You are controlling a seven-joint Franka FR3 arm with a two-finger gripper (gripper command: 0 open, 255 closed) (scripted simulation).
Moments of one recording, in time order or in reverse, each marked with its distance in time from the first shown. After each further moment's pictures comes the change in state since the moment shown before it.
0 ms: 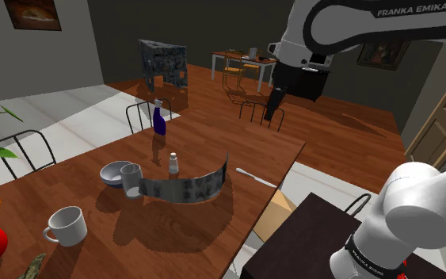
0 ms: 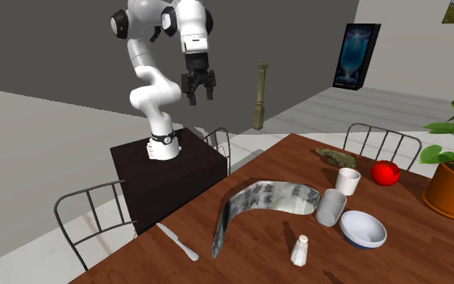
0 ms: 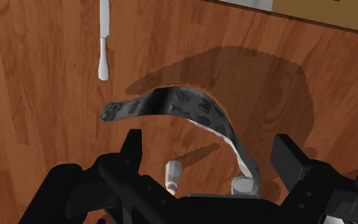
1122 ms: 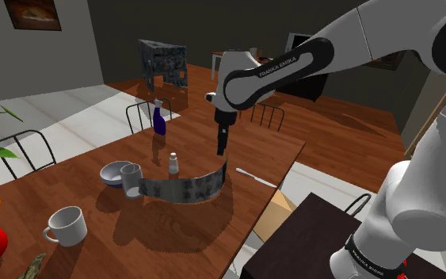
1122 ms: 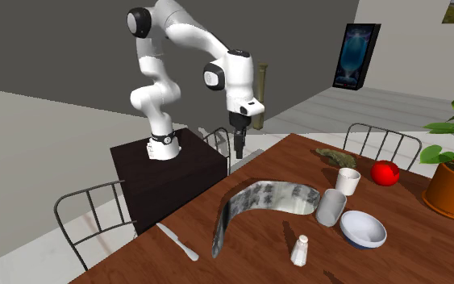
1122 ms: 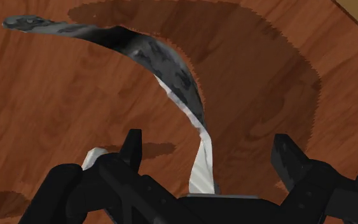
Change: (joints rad) arm 0.105 0.616 0.008 0.171 0.023 0.353 -0.318
